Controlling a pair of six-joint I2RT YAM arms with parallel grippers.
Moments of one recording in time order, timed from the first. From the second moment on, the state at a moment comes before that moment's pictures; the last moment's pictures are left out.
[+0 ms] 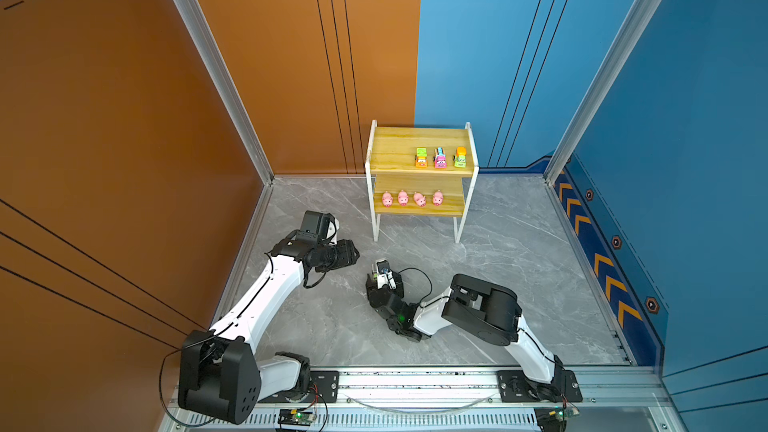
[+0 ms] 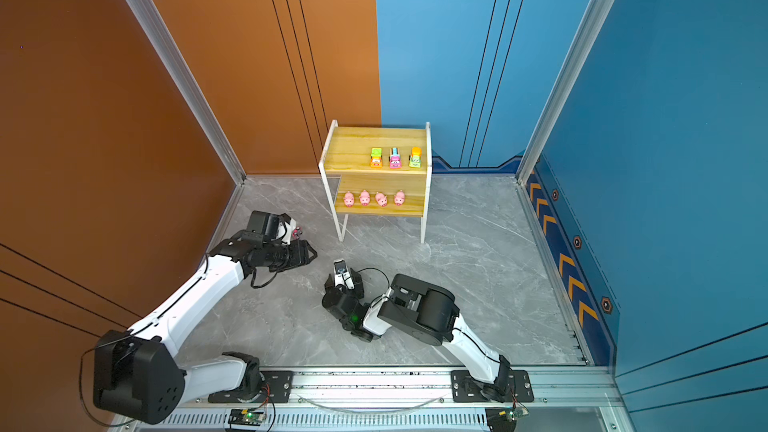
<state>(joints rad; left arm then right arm) -0.21 1.25 0.94 -0.68 0.26 -0.44 1.16 2.24 1.05 0.74 0.78 0.42</state>
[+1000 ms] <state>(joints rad) -0.21 1.24 0.94 -0.68 0.26 -0.45 1.09 1.61 1.68 -0.15 0.66 0.26</state>
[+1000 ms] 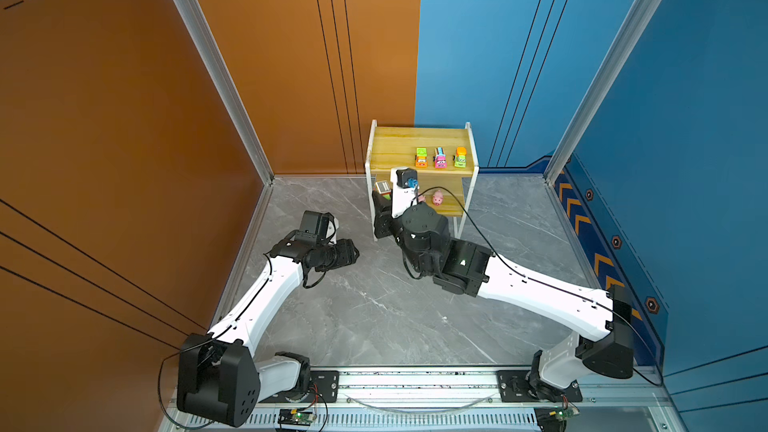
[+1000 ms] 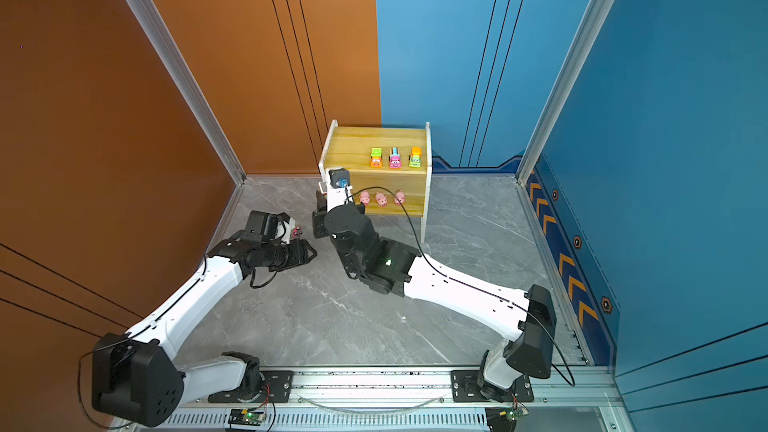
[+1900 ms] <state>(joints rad) -0.23 1.24 0.94 -0.68 0.26 -0.45 0.83 2.13 2.47 -0.71 0.62 0.26</state>
